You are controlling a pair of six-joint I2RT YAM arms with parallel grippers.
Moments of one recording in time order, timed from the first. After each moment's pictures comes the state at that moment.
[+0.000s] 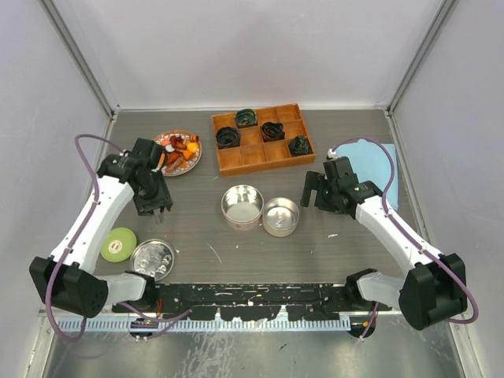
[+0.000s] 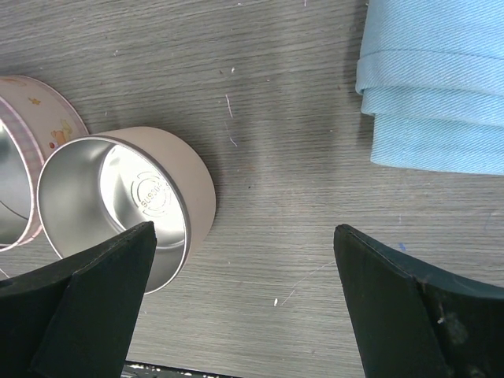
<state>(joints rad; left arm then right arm) -0.26 1.25 1.25 -1.28 -0.15 -0.66 0.33 1.18 0.85 -0.63 0.04 0.48</state>
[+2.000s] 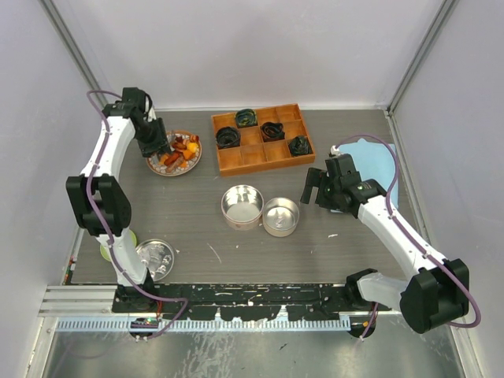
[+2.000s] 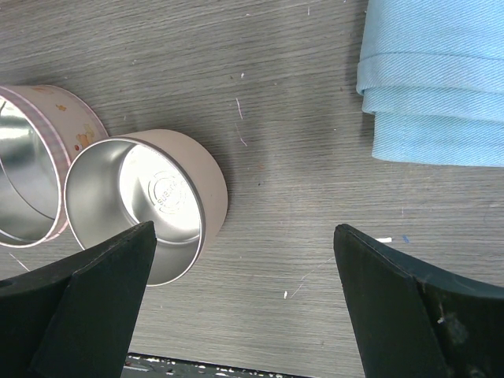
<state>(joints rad) 0.01 1.89 1.82 -1.05 0.15 -0.32 0.33 1.15 0.89 -0.68 0.04 0.51</state>
